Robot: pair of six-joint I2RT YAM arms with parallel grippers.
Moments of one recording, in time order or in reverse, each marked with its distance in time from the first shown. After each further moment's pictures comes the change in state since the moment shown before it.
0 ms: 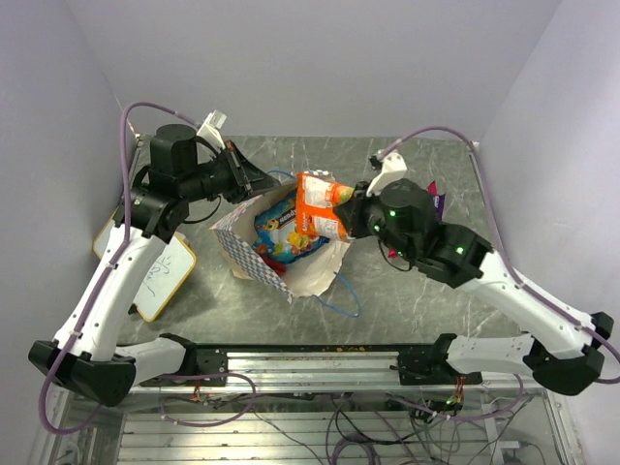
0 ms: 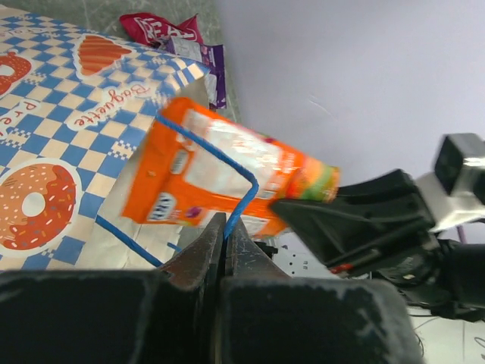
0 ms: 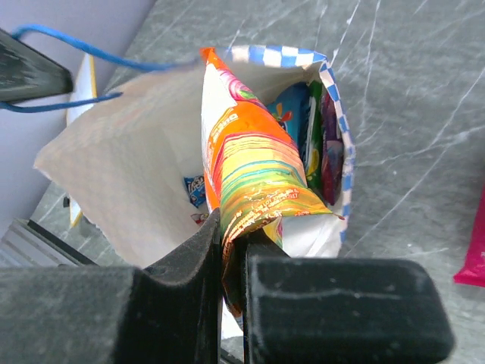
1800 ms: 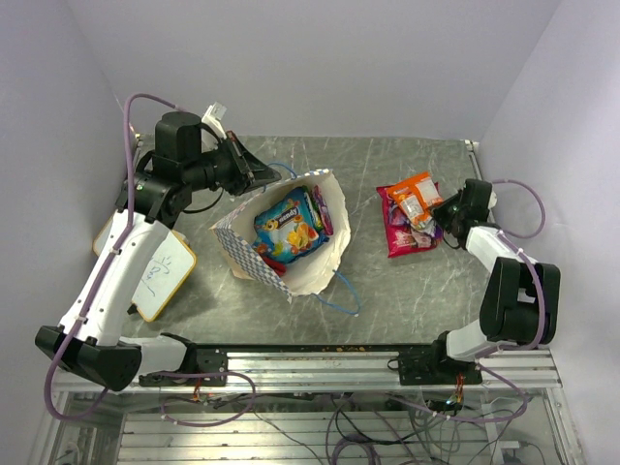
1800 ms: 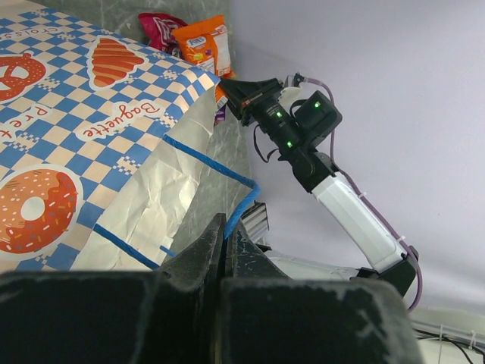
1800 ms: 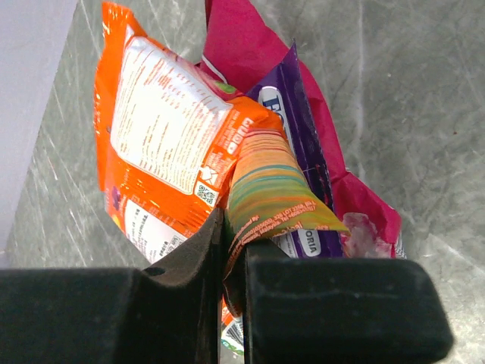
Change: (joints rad) left arm 0.000 0.085 0.119 -0.101 -0.048 -0.044; right arm -1.131 0.343 -0.520 0.566 -0.457 0.324
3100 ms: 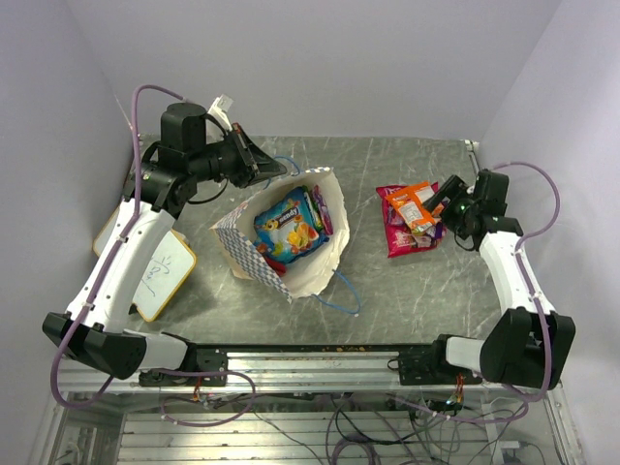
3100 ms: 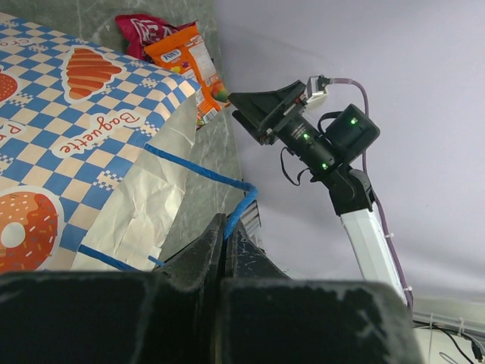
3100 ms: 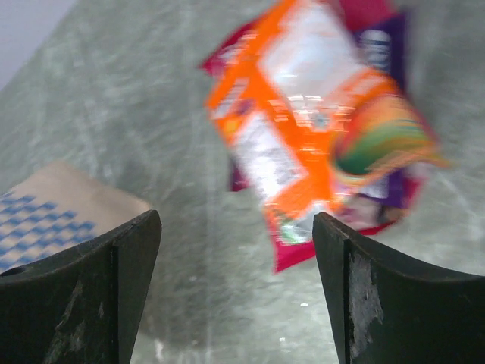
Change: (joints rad) left arm 0.000 0.064 0.051 0.034 0.051 -0.005; right arm 0.043 -0.254 0.176 -0.463 -0.082 -0.258
